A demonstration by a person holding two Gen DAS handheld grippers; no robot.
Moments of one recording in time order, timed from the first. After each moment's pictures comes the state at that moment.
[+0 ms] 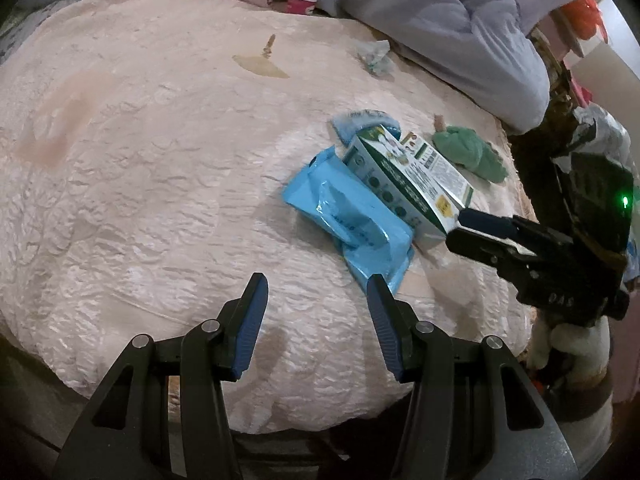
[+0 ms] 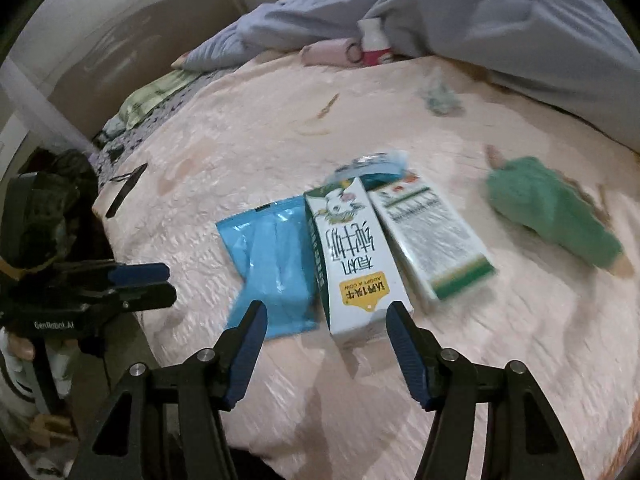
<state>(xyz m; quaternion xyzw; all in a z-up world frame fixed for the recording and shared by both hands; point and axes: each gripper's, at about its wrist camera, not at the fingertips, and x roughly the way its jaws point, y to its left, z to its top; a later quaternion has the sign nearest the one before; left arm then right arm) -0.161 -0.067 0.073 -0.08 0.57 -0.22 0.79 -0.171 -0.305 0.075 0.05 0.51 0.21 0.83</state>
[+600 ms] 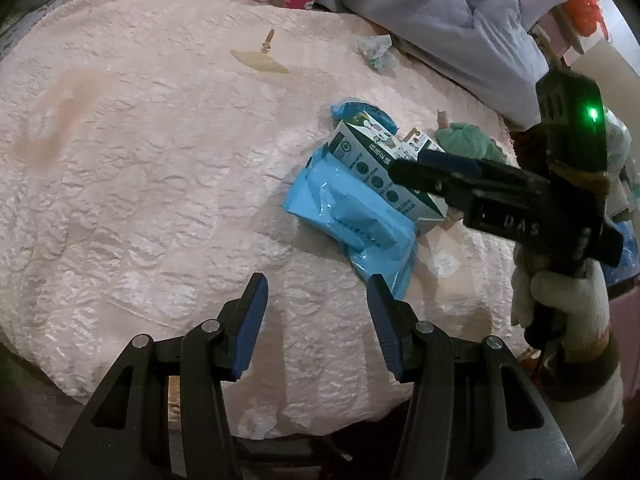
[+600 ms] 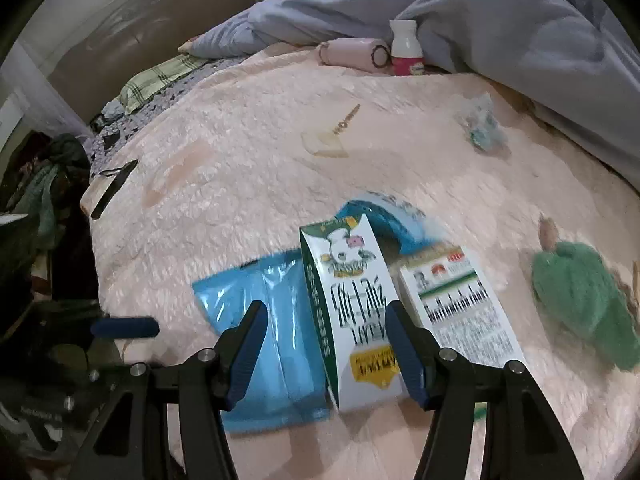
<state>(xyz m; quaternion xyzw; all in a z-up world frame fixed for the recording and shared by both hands) -0.158 -0.068 0.068 -0.08 0.57 -0.22 0.79 -0.110 -0.268 0.067 0.01 0.51 0.21 0.84</state>
